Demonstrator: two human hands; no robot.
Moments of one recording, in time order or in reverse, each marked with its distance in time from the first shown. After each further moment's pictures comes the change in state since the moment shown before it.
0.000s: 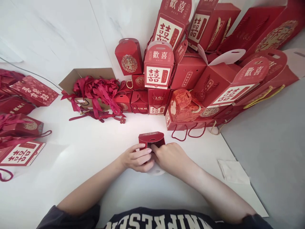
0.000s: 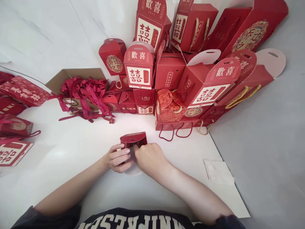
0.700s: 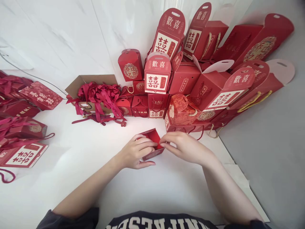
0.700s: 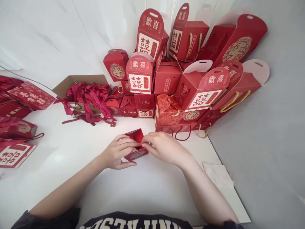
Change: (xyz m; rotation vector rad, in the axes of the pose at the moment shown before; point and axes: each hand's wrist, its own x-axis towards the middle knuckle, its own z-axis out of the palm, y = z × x) left_hand 0.056 0.007 -0.032 0.065 -0.310 -0.143; right_hand -0.015 0.059 -0.027 0.438 0.203 -0.112
